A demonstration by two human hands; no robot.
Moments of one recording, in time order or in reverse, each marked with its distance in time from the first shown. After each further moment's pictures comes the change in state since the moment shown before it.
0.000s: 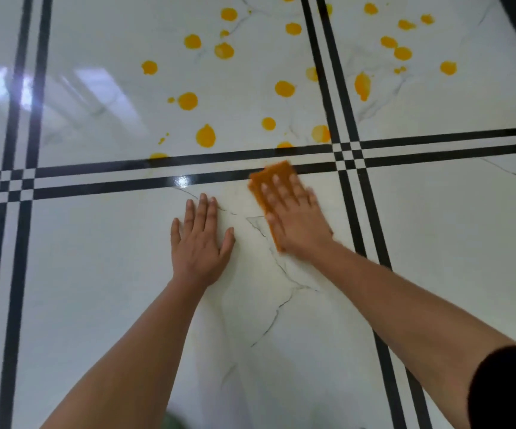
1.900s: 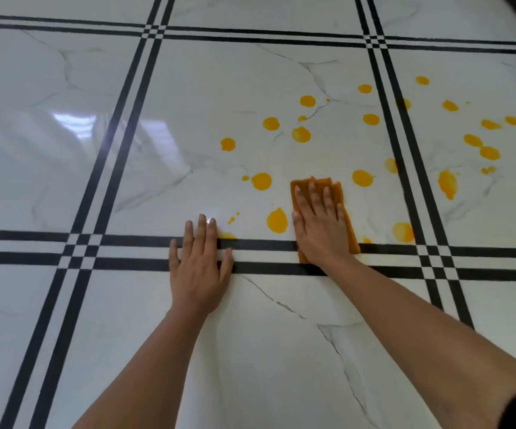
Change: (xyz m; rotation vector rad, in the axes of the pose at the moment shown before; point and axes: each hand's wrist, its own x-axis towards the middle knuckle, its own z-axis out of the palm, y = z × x) left_hand 0.096 -0.092 -0.046 0.023 0.217 -0.145; right_hand 0.168 -0.050 -0.030 0.105 0.104 0.147
